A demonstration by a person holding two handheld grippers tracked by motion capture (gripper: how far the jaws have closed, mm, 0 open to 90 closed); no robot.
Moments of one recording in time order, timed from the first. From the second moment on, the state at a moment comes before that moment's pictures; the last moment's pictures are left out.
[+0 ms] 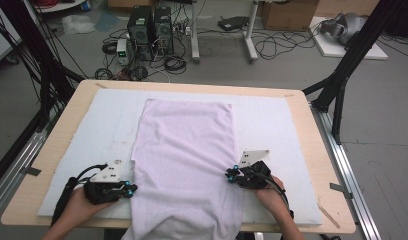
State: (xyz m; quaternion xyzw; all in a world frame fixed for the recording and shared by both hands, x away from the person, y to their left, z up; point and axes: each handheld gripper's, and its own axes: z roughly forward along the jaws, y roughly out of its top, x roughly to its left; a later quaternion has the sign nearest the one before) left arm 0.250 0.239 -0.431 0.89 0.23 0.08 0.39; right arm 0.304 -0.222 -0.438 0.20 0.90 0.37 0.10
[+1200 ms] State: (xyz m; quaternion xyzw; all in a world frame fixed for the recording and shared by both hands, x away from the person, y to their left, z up) left arm 0.214 0.220 -0.438 0.90 0.17 0.04 0.39; right arm 0.234 -0.190 -0.445 0.08 0.91 0.40 -0.02
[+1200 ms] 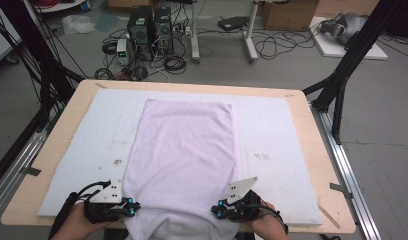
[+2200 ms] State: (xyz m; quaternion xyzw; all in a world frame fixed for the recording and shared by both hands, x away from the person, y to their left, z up) left arm 0.310 0.233 -0.424 0.84 0.28 0.11 0.45; right arm 0.330 -0.231 -0.426 0.23 0.86 0.45 0.08
